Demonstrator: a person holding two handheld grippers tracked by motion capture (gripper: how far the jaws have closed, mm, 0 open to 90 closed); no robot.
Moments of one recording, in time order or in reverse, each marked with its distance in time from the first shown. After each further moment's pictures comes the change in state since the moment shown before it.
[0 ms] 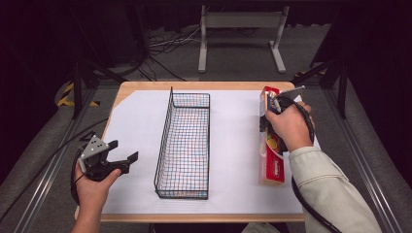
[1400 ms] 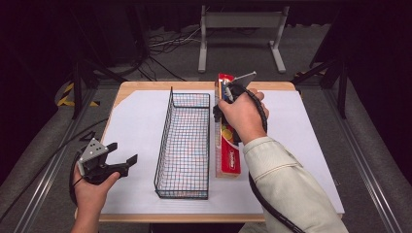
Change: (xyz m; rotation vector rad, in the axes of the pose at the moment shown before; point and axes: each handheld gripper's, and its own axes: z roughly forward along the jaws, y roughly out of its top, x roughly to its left) left arm -0.002 -0.005 -0.005 0.005 -0.005 0.016; right arm 0.136 -0.008 -0.019 -0.014 0.128 -0.120
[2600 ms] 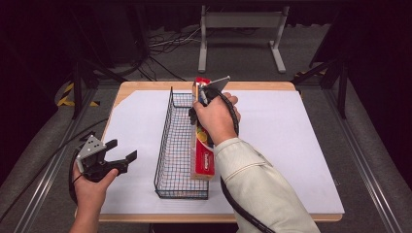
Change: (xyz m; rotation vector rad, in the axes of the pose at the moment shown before) left arm 0.003 0.005 0.001 -0.037 -0.003 -0.015; right arm 0.056 -0.005 0.033 0.023 0.080 -0.009
